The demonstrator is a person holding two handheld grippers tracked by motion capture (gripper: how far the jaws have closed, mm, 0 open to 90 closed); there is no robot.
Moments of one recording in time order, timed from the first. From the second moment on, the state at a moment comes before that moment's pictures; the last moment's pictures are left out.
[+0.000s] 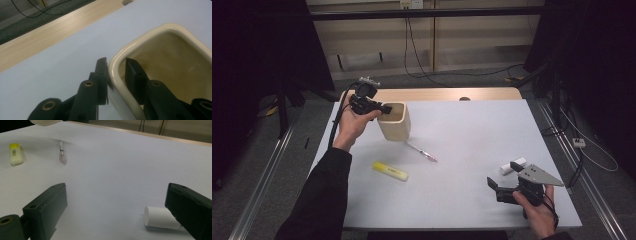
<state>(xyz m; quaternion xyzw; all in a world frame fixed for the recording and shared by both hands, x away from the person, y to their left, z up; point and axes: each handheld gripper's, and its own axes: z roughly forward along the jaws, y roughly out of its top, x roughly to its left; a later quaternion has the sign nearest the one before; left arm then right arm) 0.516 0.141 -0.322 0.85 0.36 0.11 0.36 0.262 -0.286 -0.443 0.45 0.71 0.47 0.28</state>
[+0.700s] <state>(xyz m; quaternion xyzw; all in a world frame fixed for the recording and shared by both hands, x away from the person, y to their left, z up) 0.521 0.073 -0.327 0.86 0.34 0.09 0.37 0.261 -0.286 -0.443 0.45 0.70 0.47 0.28</state>
